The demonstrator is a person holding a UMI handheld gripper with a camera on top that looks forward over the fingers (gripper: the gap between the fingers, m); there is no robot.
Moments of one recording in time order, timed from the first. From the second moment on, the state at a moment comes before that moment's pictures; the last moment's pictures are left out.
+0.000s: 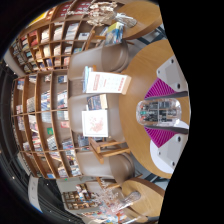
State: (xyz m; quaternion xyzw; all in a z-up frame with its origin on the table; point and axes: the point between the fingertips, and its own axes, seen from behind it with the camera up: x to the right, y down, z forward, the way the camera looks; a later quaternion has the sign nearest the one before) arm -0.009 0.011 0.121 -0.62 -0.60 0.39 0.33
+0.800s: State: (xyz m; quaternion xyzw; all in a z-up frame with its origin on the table) arm -0.007 -0.139 -0.003 -0.63 -0.63 0.34 0.30
